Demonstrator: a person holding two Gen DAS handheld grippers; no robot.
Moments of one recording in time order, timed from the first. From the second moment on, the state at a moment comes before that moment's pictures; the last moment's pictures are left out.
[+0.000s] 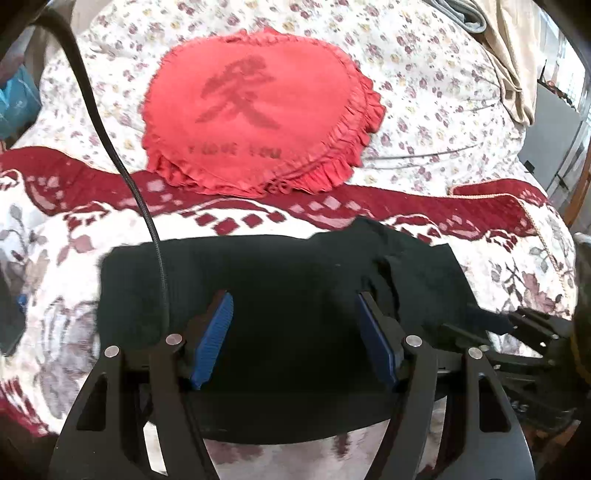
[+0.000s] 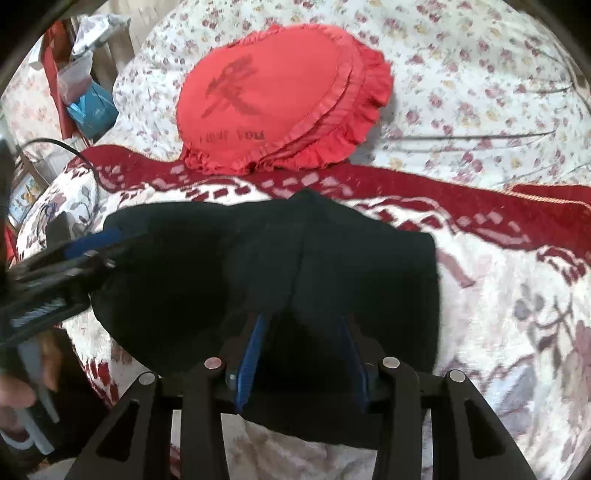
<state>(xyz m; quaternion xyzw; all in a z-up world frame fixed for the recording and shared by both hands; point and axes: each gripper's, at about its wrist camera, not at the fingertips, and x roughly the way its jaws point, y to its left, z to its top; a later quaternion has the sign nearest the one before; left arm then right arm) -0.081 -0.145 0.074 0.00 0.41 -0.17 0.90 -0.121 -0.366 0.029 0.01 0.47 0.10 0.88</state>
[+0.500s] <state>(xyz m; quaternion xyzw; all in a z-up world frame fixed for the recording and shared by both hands) -0.080 -0.116 0.063 -0.05 0.43 -0.14 0.89 -0.117 -0.344 0.032 -0.04 0.45 0.10 0.88</state>
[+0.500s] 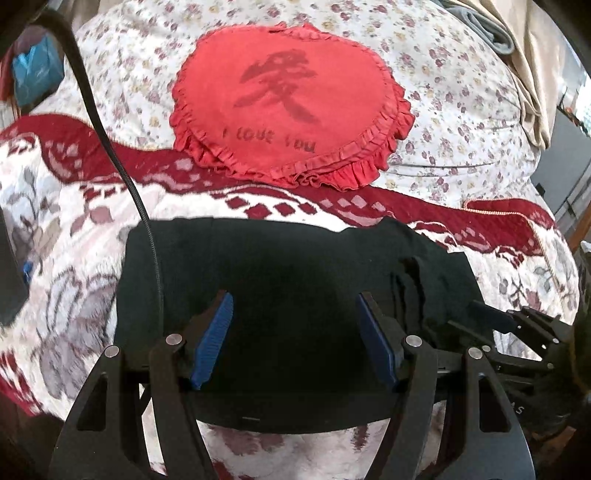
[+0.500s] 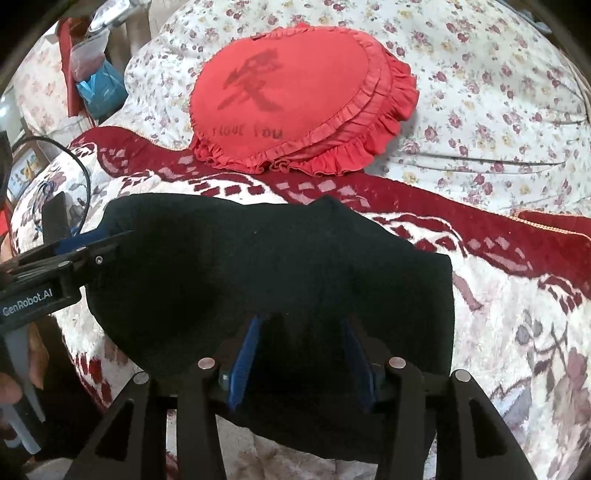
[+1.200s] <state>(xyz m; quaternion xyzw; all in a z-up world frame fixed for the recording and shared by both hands) -0.086 -0.077 0.054 -0.07 0.45 -0.10 0.89 -0.099 -0.322 0.019 -0.04 0.47 0.12 0.88</state>
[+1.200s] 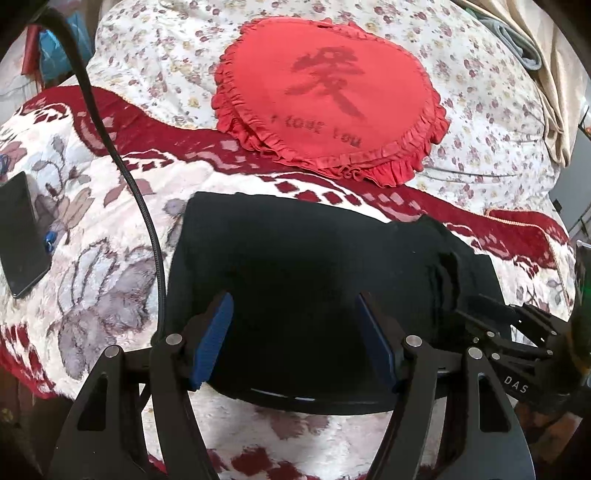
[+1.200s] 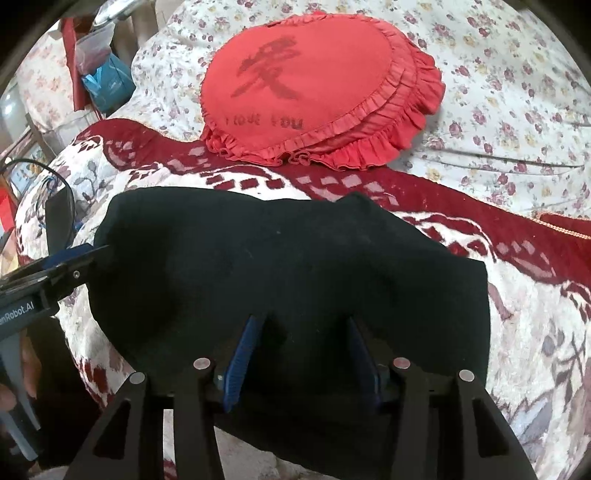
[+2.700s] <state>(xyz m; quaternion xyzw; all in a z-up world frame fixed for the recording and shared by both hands) -0.112 -0.010 0.003 -0.25 0.48 -0.03 0.84 0.035 -0.147 0.000 -0.06 0.48 0.36 0.80</state>
